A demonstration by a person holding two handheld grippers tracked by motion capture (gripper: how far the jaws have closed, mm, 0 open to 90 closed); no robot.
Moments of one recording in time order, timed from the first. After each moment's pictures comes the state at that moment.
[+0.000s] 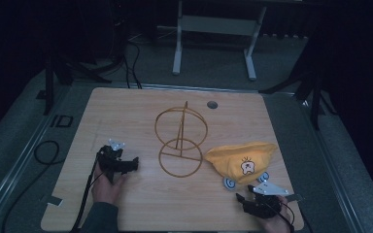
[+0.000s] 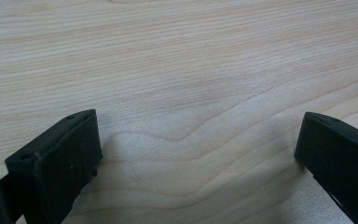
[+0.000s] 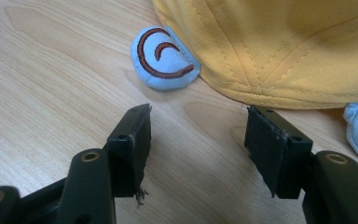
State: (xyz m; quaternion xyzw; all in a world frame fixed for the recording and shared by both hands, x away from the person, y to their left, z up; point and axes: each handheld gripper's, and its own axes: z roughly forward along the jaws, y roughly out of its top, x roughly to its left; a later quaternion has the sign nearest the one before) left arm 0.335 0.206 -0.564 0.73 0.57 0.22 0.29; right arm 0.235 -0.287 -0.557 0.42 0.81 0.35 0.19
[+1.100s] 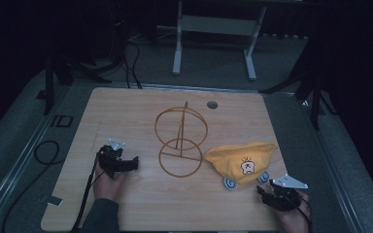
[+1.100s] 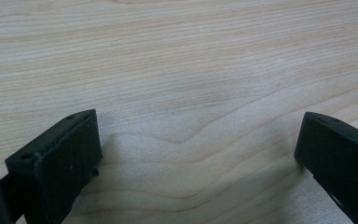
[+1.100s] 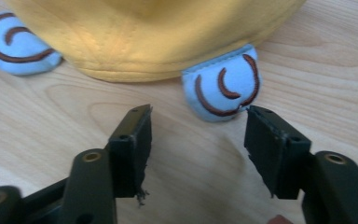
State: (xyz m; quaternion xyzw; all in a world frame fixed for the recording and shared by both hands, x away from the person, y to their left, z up) left arm 0.336 0.205 -0.564 0.73 0.58 0.23 0.29; right arm 0.253 -0.342 -0.550 0.48 0.79 0.30 0.24
